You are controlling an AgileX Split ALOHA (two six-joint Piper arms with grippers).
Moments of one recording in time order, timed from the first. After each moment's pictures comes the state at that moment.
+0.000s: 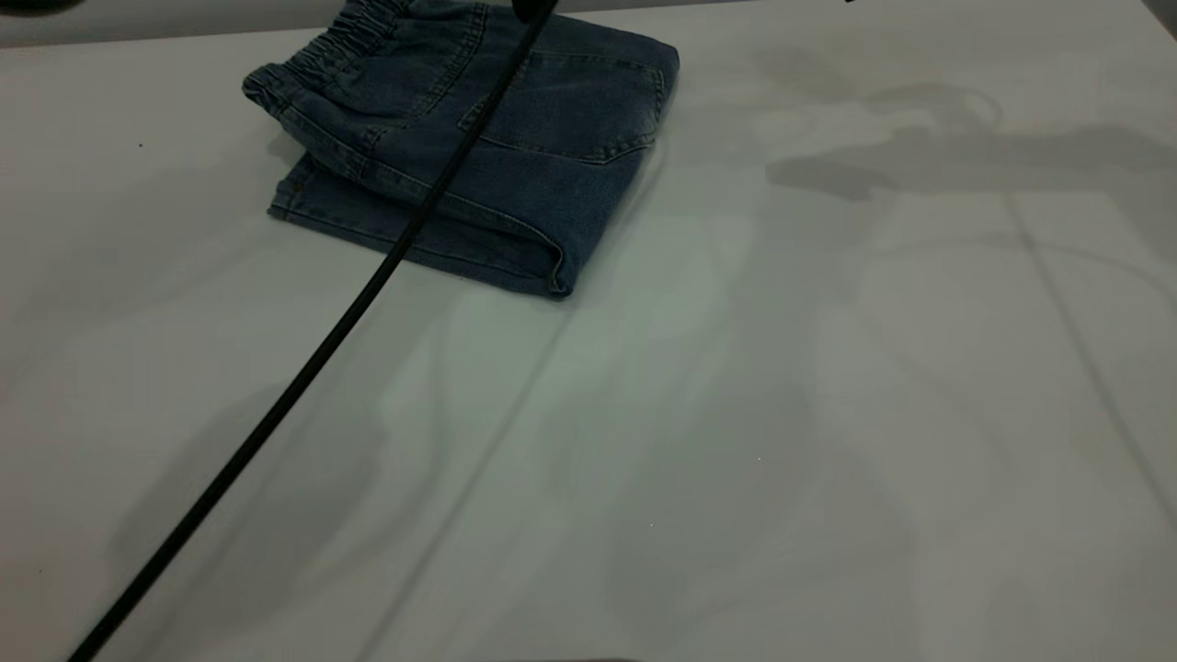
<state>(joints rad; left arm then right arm) -0.47 2.69 -2.67 0.19 1.17 0.45 -0.03 2.30 -1.71 1.17 1.16 -0.72</state>
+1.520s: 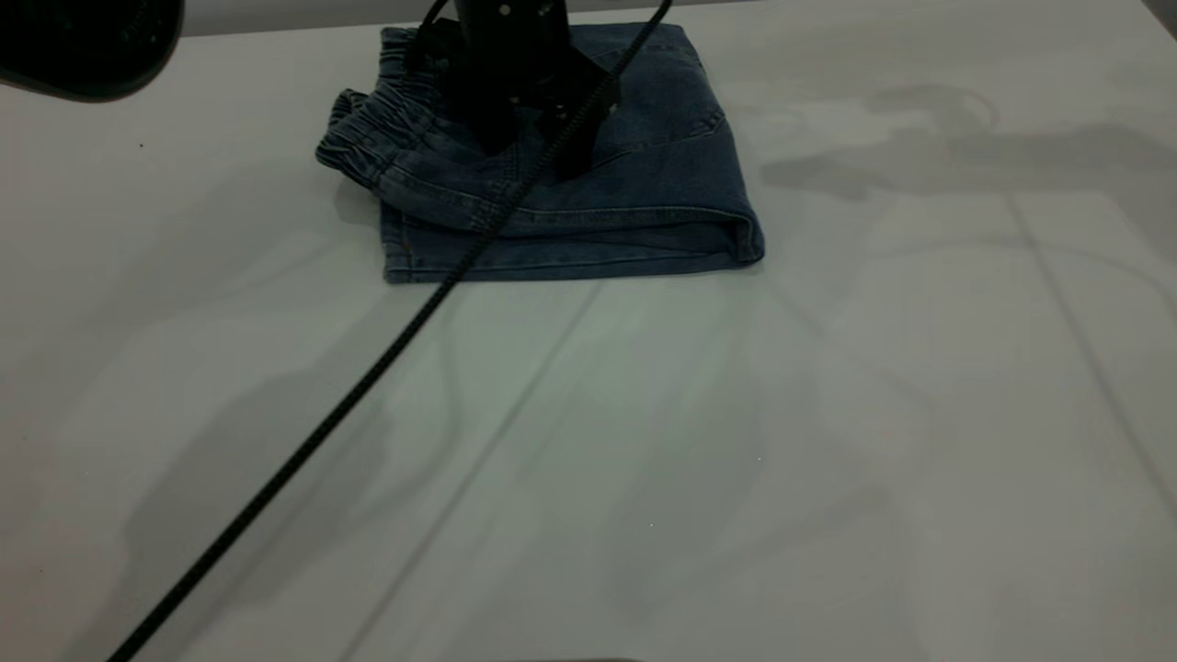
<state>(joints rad) -0.46 2.80 -2.54 -0.02 1.17 0.17 -0.03 2.30 -1.71 1.20 1.18 -0.72</state>
